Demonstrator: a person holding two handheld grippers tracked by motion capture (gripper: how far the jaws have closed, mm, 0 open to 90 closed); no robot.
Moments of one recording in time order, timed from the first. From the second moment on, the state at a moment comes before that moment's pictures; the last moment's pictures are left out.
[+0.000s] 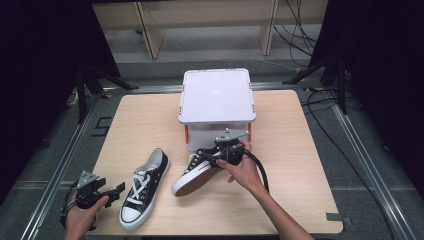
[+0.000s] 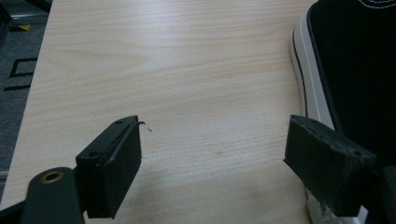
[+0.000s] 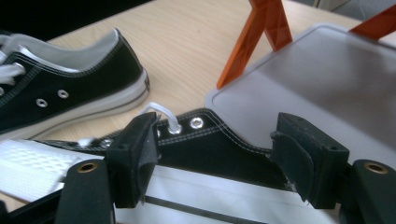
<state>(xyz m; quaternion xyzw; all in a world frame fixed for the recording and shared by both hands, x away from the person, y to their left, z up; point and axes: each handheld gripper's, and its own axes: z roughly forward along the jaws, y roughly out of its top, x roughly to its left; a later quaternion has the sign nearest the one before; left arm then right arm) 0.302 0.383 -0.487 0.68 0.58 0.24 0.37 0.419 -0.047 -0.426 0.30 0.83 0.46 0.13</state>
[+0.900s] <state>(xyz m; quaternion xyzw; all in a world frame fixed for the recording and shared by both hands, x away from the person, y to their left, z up) 0.302 0.383 -0.487 0.68 0.58 0.24 0.37 0.378 -0.087 -0.444 0.26 0.87 0.40 0.10</state>
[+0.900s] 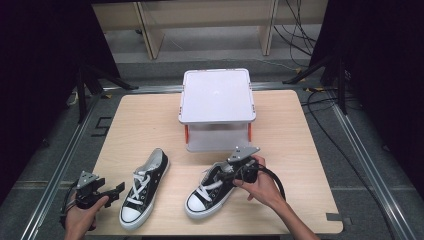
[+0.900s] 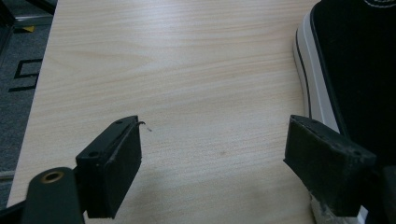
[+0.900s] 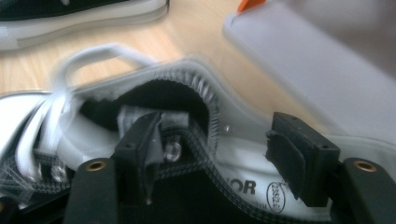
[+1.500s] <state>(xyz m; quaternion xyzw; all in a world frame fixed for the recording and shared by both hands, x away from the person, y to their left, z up) 0.302 0.383 -0.486 0.69 0.58 0.24 0.36 0.375 -0.102 -0.445 0.24 0.88 0.41 0.08</state>
